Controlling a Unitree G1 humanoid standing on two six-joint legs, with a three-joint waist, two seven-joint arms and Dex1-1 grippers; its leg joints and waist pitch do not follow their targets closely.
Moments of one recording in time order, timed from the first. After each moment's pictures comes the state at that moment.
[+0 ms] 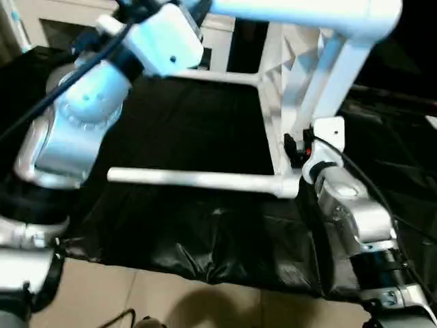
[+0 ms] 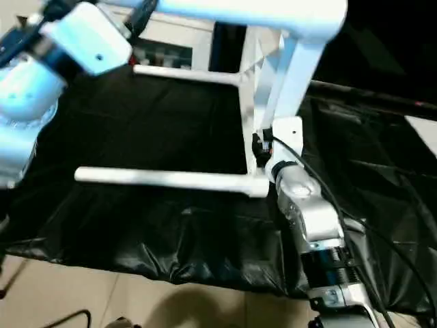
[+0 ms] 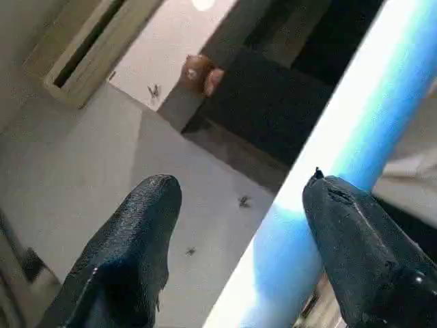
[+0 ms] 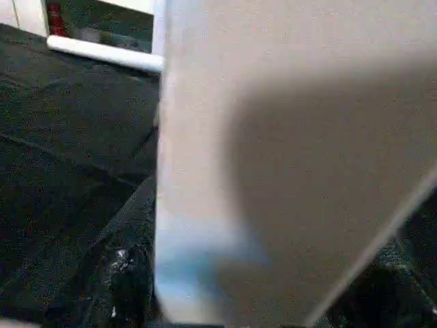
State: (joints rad) left arm -0.86 0.61 -0.20 0.00 0.38 -0.12 -0.23; right arm -0.47 -0.23 0.06 0.21 0.20 0.38 -0.03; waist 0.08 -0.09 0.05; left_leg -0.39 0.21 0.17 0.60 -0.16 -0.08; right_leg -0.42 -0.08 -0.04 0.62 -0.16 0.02
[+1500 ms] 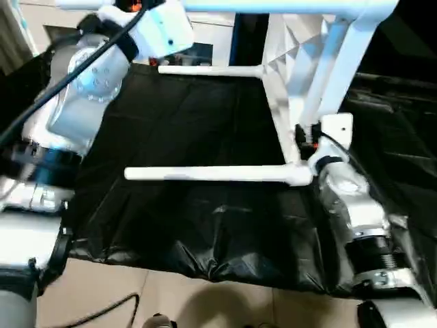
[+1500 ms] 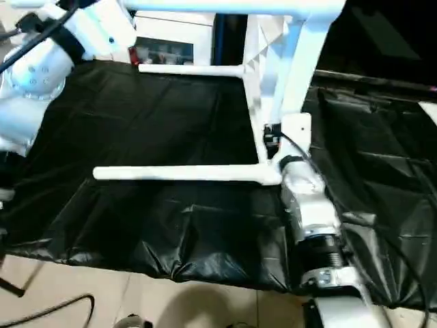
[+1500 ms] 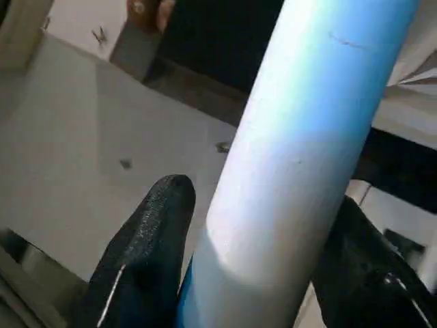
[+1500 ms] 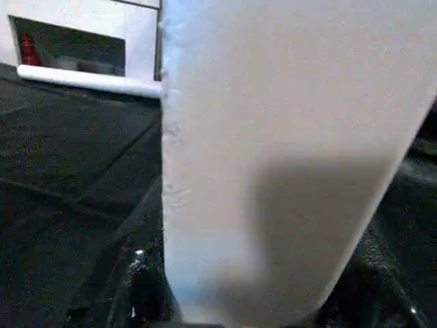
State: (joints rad) left arm -0.98 0.55 -0.17 0.32 0.46 -0.16 -0.26; right arm -0.57 -0.26 -0.02 0.44 0.12 0.14 0.05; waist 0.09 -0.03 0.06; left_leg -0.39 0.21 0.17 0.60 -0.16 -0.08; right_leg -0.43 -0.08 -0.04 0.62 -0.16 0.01
